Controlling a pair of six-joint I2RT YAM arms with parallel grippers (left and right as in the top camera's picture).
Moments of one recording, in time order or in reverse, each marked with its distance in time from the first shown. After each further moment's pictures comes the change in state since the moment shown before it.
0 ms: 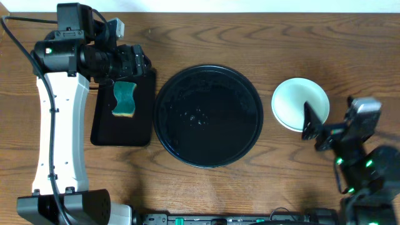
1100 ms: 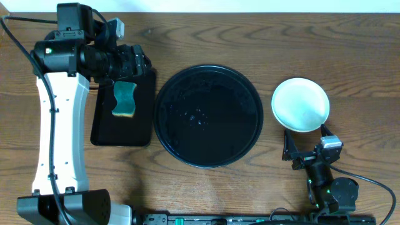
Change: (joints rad) left arm 0.000 0.000 0.000 0.000 0.000 0.000; right arm 0.046 -0.495 -0.673 0.291 0.036 0.008
